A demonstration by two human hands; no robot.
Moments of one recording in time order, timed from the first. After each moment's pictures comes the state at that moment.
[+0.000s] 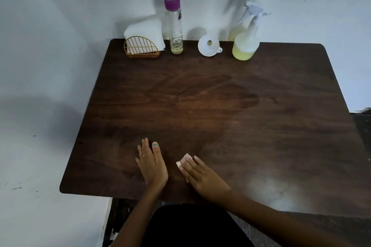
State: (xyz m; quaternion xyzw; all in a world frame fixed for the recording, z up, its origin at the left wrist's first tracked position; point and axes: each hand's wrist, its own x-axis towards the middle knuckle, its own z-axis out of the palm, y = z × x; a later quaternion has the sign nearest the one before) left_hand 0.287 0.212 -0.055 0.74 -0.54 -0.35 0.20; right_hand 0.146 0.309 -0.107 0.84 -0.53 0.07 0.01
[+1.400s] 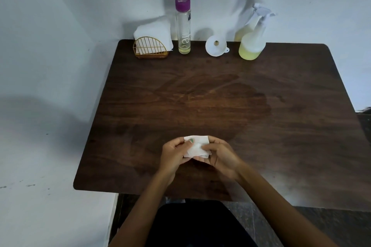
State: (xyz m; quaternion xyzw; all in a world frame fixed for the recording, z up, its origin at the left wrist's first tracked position) left_hand 0.282 0.202 -0.004 0.59 -0.38 -0.68 0.20; right_hand 0.143 0.253 0.003 0.06 -0.50 0.48 -0.71
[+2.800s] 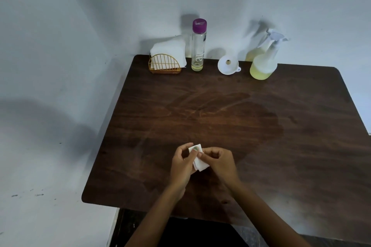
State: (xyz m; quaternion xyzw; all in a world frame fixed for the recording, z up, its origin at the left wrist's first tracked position) left_hand 0.282 0.190 0.010 0.59 -0.38 -0.67 0.26; right_hand 0.169 0.229 0.001 0.28 -0.67 0.47 -0.50
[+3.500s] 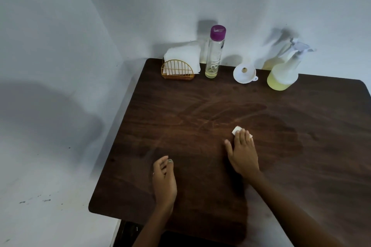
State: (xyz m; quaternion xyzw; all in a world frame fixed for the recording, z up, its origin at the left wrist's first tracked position) left_hand 0.335 0.164 -0.026 0.70 -0.37 -0.50 0.35; right_hand 0.104 0.164 -0.069 0.51 -0.83 0.07 -0.21
